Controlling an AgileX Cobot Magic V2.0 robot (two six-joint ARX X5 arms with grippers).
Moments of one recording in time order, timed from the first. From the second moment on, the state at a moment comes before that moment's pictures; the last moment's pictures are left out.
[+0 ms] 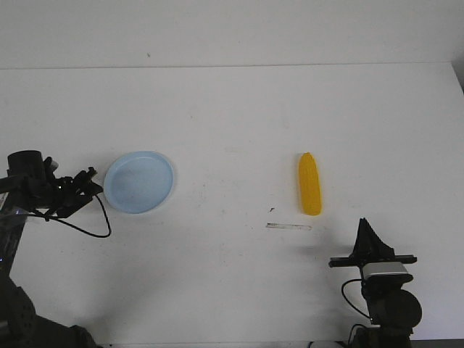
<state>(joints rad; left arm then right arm) 0.31 1.60 1.19 -0.65 0.47 -0.33 -0.01 0.00 0.01 0.06 -0.05 0.03</state>
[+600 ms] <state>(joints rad) 0.23 1.71 1.19 -0.59 0.47 -0.33 -0.01 0.00 0.01 0.06 -0.05 0.03</state>
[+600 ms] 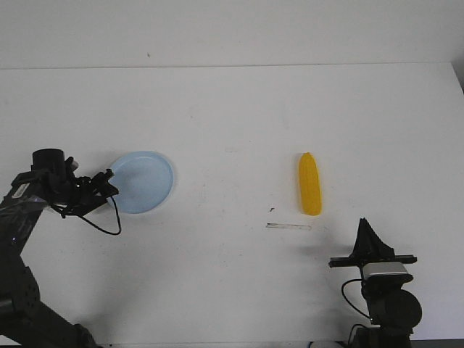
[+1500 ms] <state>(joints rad) 0.16 1.64 1.19 -0.58 0.46 -0.33 -0.01 0.00 0.01 0.06 -0.05 0.03</state>
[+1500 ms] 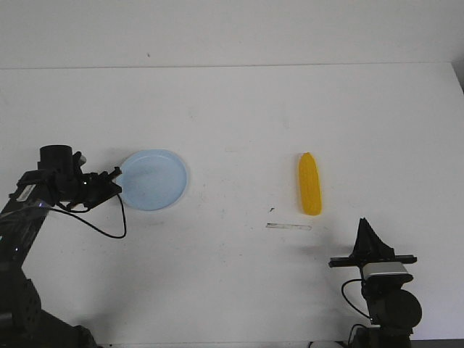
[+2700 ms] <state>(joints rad) -0.31 1.67 1.19 -0.47 0.46 -0.41 -0.01 0.00 0.01 0.06 -0.05 0.03</state>
